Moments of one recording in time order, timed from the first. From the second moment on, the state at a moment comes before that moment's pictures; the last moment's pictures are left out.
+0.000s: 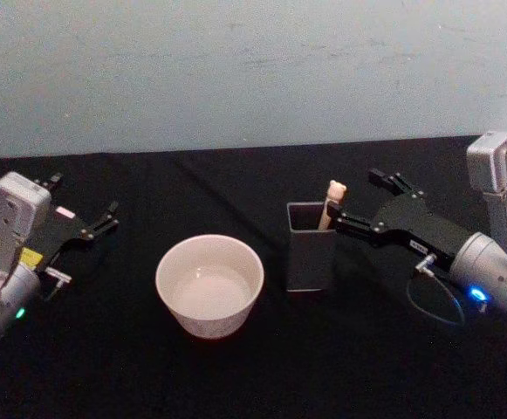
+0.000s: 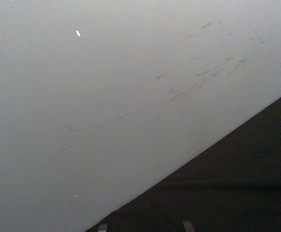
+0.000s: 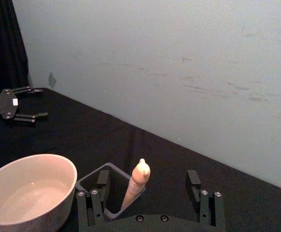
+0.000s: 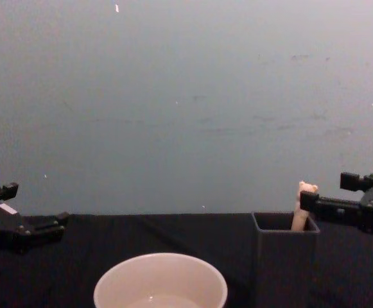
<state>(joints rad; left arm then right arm) -0.20 0.60 0.45 -1.41 -0.25 -0.12 0.03 0.18 0.53 -0.35 -1.54 0.46 0.00 0.41</state>
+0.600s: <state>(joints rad) -0.20 0.60 0.45 -1.41 -0.25 -0.12 0.03 0.23 0.48 -0.35 -1.48 0.47 0.08 0.44</state>
